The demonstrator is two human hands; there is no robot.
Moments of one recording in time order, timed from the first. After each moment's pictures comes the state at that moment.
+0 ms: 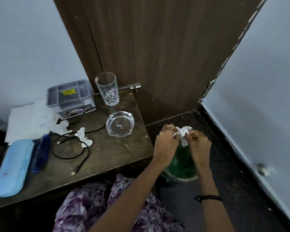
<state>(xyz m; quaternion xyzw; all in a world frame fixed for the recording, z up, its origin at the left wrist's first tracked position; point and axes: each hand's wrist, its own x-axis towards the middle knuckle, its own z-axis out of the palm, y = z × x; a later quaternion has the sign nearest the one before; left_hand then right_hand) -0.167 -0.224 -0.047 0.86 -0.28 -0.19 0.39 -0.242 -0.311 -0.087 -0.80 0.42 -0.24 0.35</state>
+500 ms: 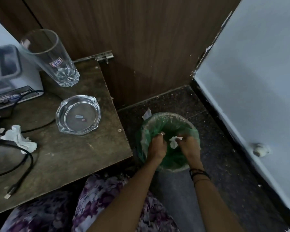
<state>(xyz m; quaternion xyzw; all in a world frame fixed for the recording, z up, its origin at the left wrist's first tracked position) -0.180 -0.287 -0.228 0.84 -0.19 -0.41 0.32 -0.261 -0.377 -0.244 -0.74 0.56 0.02 0.37</state>
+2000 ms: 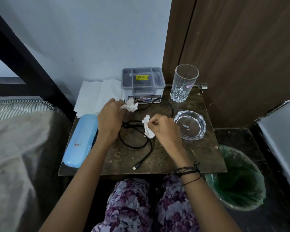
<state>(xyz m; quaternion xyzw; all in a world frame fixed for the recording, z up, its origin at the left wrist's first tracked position) 0.038 0.041 -0.047 0.95 -0.11 0.03 0.28 -0.036 -0.104 -0.065 -0.93 0.19 -0.02 0.33</state>
